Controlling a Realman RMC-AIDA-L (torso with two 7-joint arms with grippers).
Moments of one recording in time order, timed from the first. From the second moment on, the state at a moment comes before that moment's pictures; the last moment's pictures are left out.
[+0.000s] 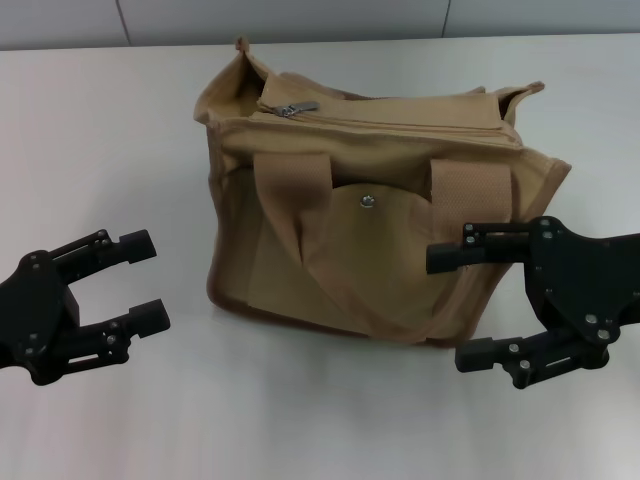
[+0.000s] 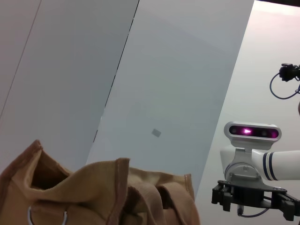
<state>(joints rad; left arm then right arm) -0.29 -1.97 0.67 0.49 1.76 1.99 -1.19 0.51 2.06 -0.78 -0.73 -1.88 -2.06 1.33</state>
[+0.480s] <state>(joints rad) -0.33 -1.97 0.68 0.50 1.78 1.98 -1.19 0.48 2.07 -0.77 -0.68 -1.87 -2.06 1.31</state>
